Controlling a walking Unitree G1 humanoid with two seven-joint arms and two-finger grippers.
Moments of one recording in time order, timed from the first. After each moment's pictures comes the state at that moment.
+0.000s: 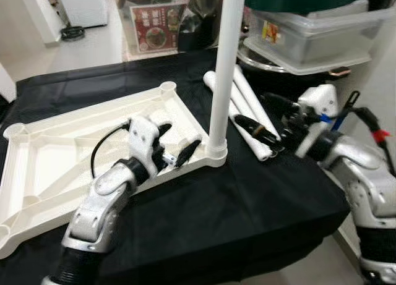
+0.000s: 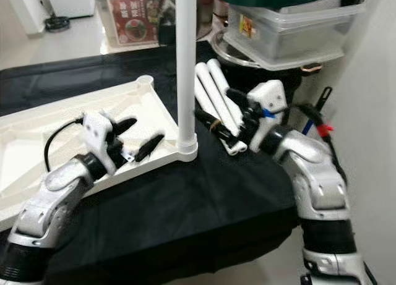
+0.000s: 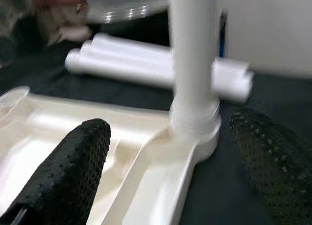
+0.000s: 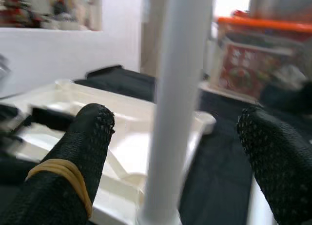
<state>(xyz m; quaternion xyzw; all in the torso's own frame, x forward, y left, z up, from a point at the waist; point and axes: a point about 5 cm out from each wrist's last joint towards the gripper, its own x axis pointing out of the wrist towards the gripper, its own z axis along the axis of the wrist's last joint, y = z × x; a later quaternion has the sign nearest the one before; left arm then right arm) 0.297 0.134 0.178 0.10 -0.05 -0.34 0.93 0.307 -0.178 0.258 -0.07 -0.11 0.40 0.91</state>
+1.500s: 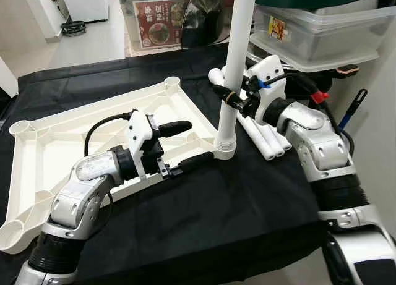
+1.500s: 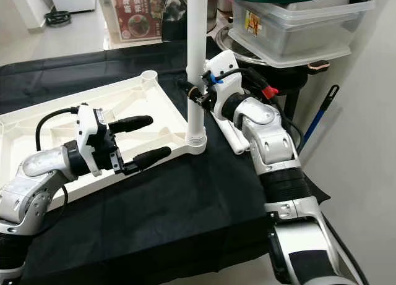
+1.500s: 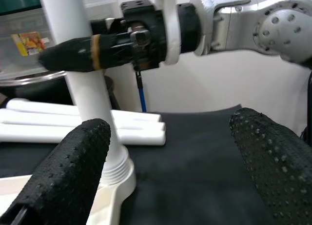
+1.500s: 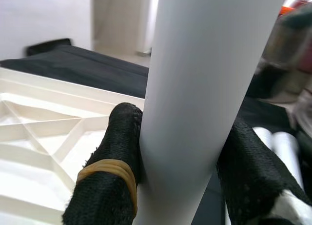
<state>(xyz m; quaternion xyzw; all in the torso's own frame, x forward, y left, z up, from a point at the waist) 0.281 0.124 0.224 0.06 -0.13 -0.51 0.85 0.363 -0.123 0.263 -0.12 -0.07 0.26 0.96</state>
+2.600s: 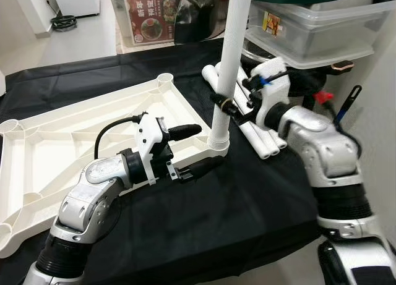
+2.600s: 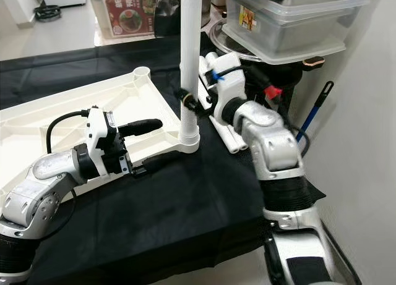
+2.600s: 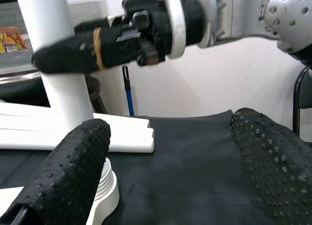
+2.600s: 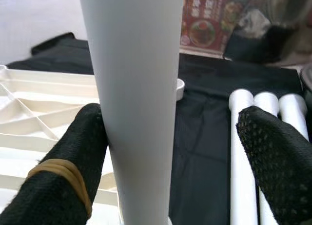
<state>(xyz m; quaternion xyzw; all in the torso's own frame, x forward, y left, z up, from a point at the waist) 0.276 0.114 0.224 0.05 -0.13 -0.52 0.84 0.345 -0.144 0.276 -0.06 -0.03 0.30 0.95</state>
